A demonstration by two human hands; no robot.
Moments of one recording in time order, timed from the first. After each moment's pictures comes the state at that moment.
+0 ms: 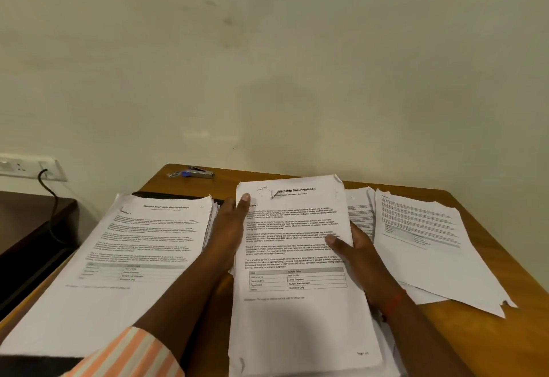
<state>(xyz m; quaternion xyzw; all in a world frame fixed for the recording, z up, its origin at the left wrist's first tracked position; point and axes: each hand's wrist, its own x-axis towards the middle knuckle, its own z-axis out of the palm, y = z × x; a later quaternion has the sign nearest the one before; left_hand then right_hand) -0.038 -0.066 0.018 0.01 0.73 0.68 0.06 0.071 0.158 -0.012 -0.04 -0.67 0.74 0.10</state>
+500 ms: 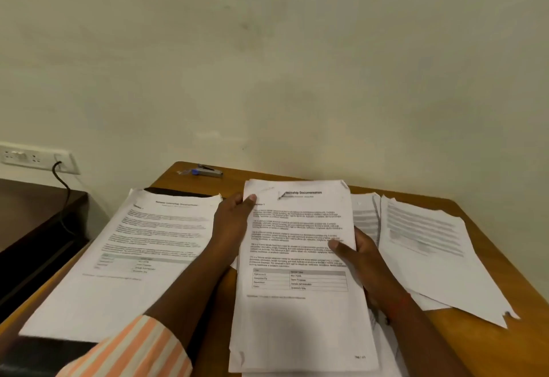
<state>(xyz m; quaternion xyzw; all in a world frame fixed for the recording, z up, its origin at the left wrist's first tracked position) -0.038 -0.079 0.027 0.00 0.73 0.68 0.04 0.075 0.155 -0.009 -0.05 -0.67 0.73 0.08</state>
